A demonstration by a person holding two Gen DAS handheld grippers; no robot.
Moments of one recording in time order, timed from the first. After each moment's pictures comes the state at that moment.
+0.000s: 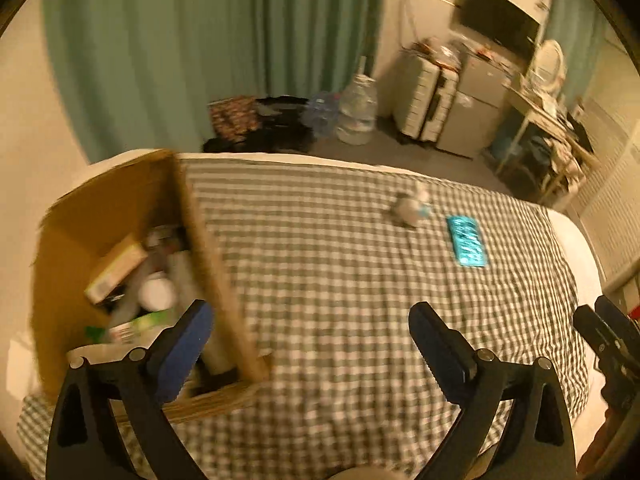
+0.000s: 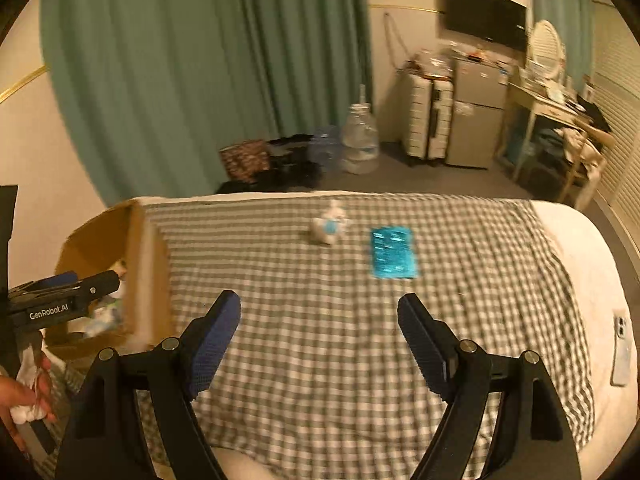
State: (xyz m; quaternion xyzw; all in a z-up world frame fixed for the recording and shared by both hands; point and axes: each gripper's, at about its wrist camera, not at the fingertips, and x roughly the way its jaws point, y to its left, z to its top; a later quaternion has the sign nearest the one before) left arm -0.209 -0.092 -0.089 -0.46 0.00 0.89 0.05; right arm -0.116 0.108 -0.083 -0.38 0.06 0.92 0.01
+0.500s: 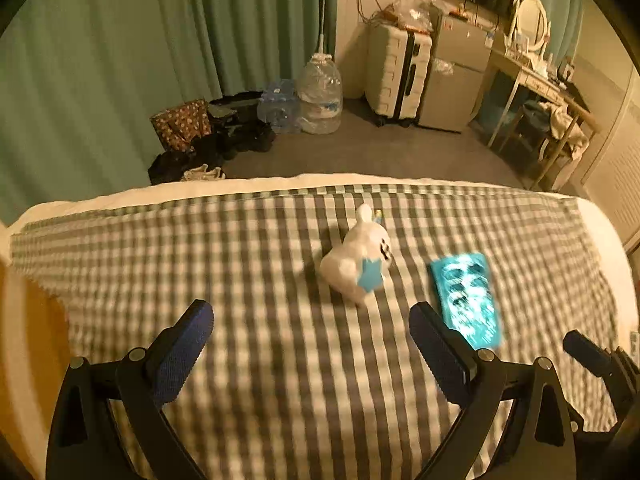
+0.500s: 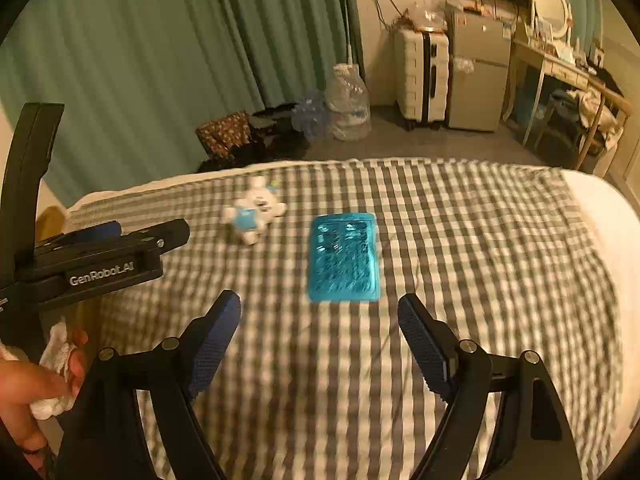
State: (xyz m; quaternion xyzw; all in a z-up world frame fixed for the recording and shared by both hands) left arm -0.375 0.055 -0.196 -0.47 0.05 0.88 0.09; right arm -0.262 0.193 -0.197 -0.44 0.09 0.89 -0.01
